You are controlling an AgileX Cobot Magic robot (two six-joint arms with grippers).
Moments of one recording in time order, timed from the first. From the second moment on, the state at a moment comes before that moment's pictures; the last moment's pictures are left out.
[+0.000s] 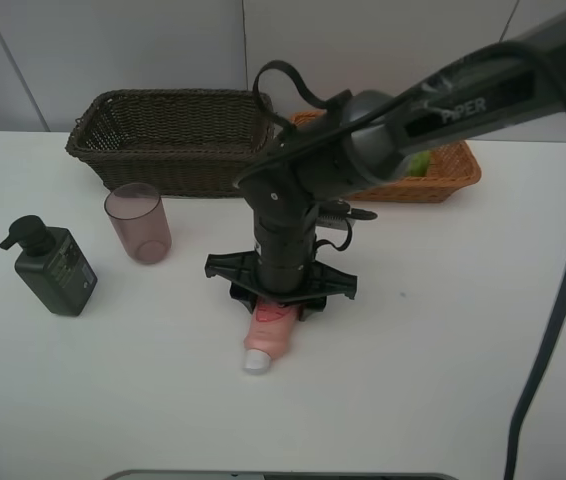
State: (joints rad) left arm -0.03 -0.01 -0.50 0.02 1.06 -0.02; right arm 0.88 2.14 -1.31 -0.19 0.76 1.14
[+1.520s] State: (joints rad) left arm -0.03 -0.01 -0.50 0.02 1.06 -0.02; right arm 0.81 2.15 -2.00 -0.26 0.71 0.37
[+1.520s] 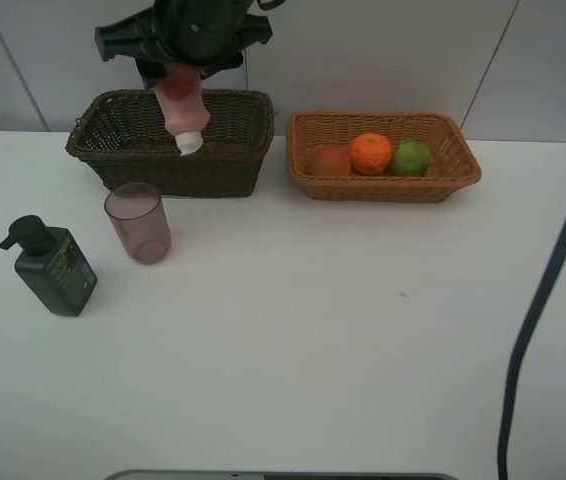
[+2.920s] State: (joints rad) left arm -0.03 -0.01 -0.50 0.02 1.06 -0.02; right arm 0.58 2.51 -2.00 -0.30 0.03 0.36
